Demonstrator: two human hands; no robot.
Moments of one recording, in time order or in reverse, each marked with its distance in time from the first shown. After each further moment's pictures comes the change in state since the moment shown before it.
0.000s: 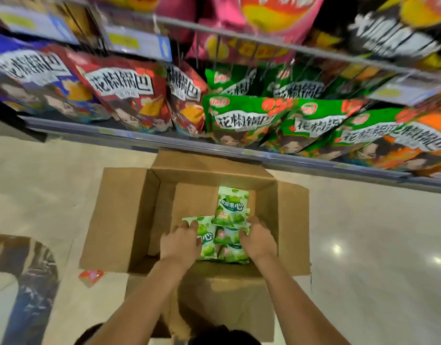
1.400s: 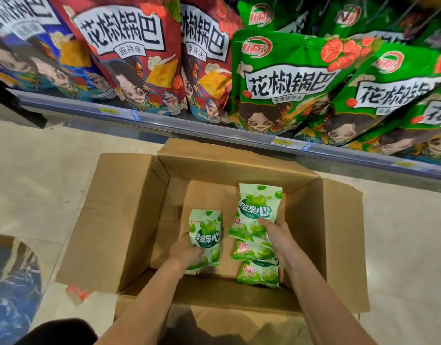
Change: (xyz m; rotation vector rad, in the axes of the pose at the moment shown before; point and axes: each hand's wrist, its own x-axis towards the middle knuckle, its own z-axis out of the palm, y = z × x) left_hand 0.112 -0.060 0.125 -1.005 -0.079 -0.381; right_hand 0.116 0.030 0.079 0.981 -0.120 0.205
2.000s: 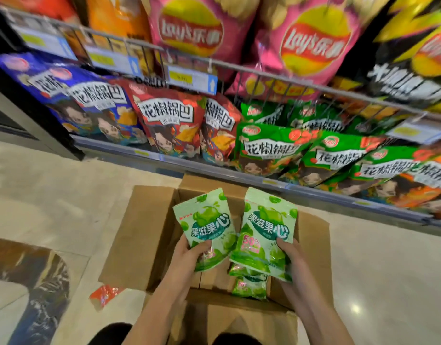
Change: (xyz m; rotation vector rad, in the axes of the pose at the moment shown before) left_hand -0.168 0.071 -0.061 -0.799 -0.127 0.315; right_hand -0.183 -0.069 -0.019 0.449 -0.151 -0.202
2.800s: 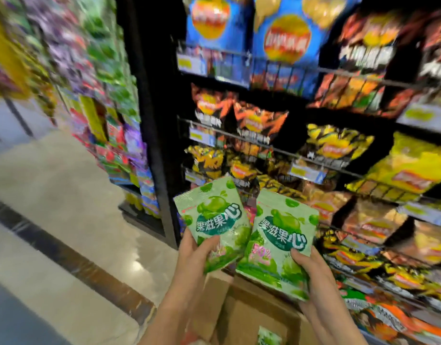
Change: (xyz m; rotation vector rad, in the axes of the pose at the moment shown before) left_hand -0.457 0.403 0.046 -0.220 0.110 0.650; right_hand -0.440 -0.306 0.216 -0.174 -0.376 -0.313
